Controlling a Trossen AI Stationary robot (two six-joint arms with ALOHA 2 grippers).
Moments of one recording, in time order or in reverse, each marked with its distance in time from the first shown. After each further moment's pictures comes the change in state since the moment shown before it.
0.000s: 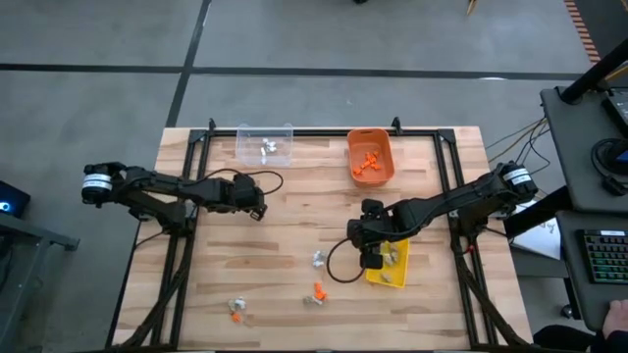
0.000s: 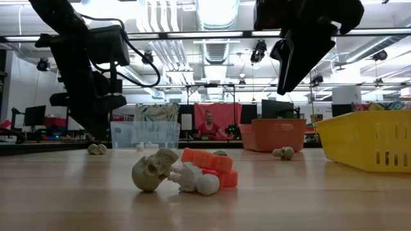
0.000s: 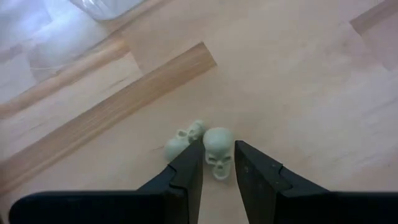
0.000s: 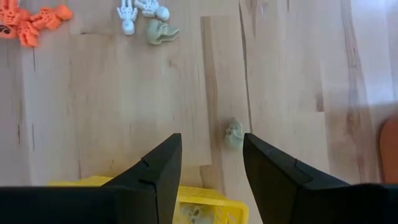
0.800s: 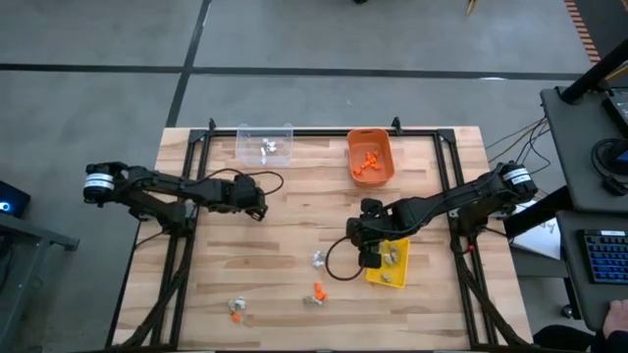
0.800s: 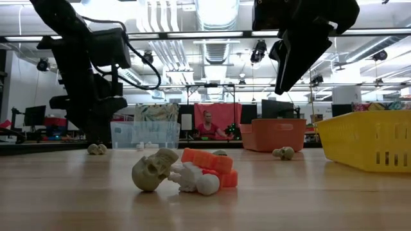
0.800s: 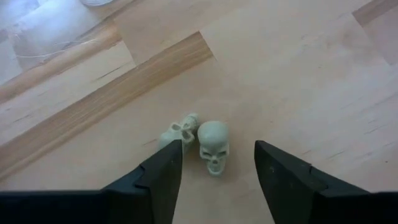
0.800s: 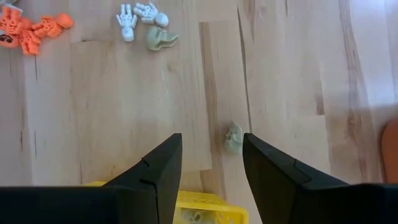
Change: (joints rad) left arm 0.001 0.021 -0.001 0.012 0.033 -0.018; right arm -0.006 0.000 0.000 0.015 -0.007 0.004
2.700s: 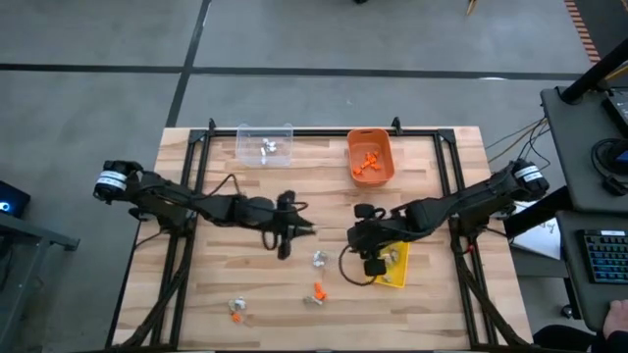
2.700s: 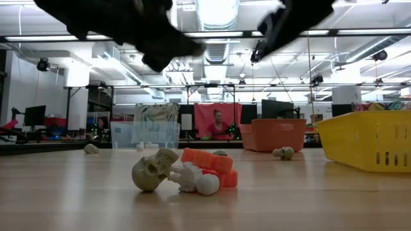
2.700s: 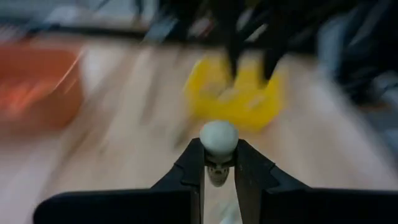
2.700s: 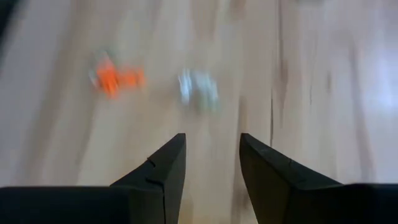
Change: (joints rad) left arm -0.233 0.122 0.114 0.988 0.360 0.756; right arm 0.057 -0.102 -0.062 0.231 -0.040 -0.187
